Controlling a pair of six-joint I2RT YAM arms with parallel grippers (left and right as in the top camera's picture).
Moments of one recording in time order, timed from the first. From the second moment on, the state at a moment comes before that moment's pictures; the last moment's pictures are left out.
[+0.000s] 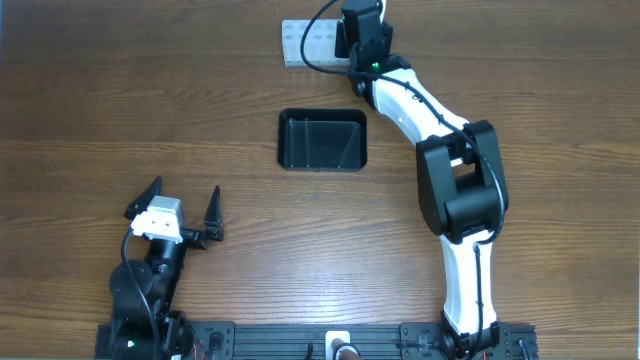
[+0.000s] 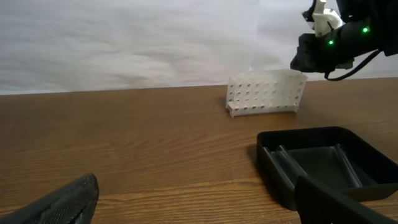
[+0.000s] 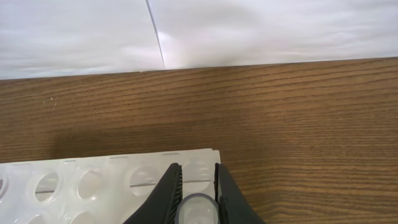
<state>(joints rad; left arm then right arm) -0.06 0.01 0.01 -0.07 0.10 -0.01 0.35 2.26 1.73 -0.05 0.30 0.24</state>
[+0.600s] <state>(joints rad) -0.06 0.01 0.01 -0.07 0.10 -0.01 0.38 2.25 2.20 -0.53 0.36 0.20</state>
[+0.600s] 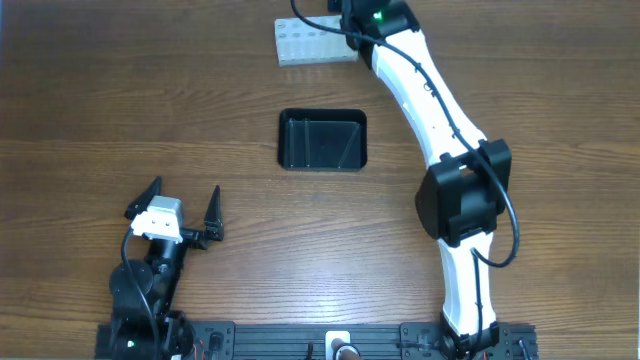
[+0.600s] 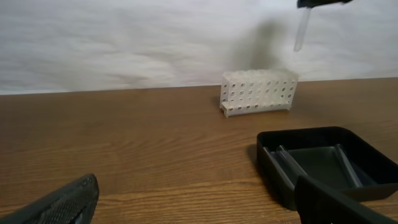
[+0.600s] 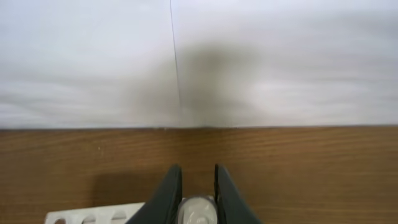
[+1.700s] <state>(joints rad) -0.06 0.01 0.01 -0.07 0.10 -0.01 0.44 2.15 1.75 -0.84 -0.04 0.47</state>
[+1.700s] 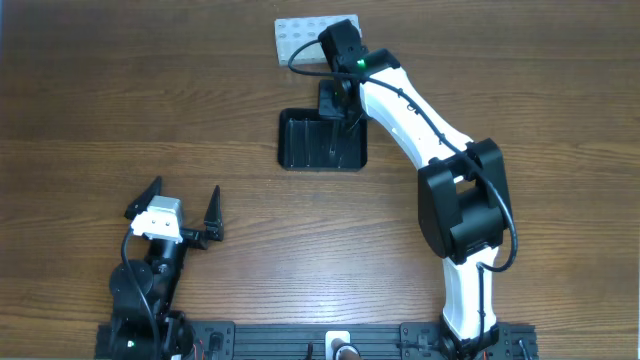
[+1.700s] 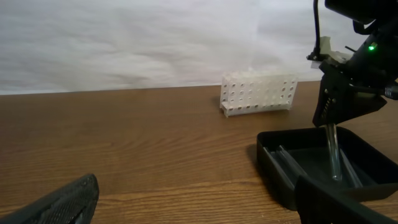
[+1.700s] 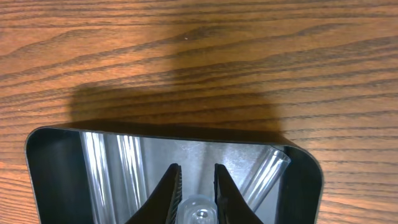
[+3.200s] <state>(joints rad) -0.06 0.01 0.01 -0.07 0.10 -0.01 0.48 2.08 1.68 -0.84 0.11 0.50</state>
